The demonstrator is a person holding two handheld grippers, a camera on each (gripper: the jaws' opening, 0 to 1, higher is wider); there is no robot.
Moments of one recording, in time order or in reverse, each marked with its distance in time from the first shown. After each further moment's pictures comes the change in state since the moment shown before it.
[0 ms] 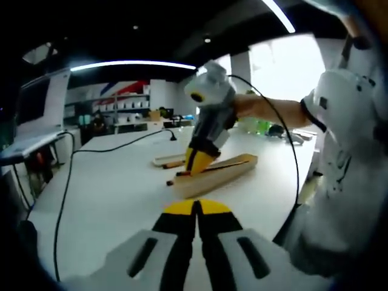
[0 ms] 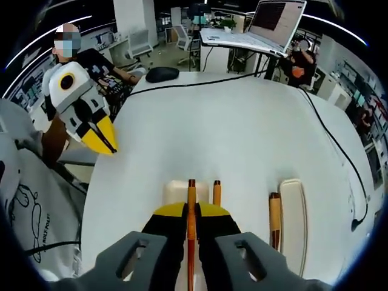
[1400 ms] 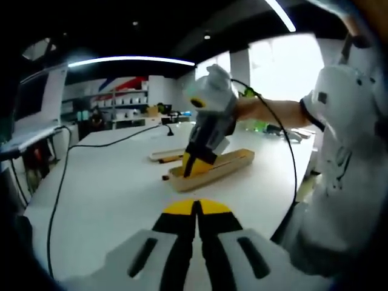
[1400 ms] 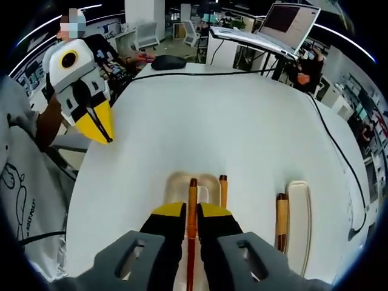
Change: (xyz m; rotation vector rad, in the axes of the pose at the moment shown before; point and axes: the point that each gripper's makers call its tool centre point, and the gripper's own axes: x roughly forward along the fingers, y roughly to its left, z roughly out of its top) left arm 0.005 -0.007 -0.009 -0.013 0.029 -0.018; right arm 0.018 0.006 -0.015 -0.083 0.017 -0.021
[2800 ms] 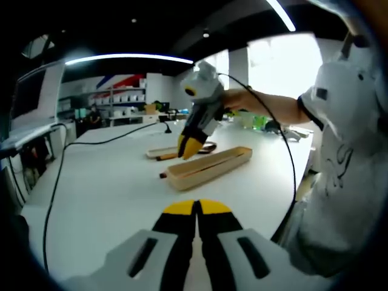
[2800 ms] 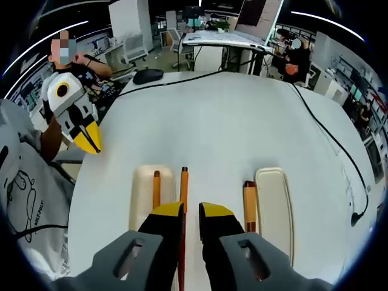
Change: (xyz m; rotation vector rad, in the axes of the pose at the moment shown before) left arm 0.004 0.002 -0.004 -0.007 0.017 -0.018; right arm -0.023 -0.046 -0.006 0.121 -0.040 0.024
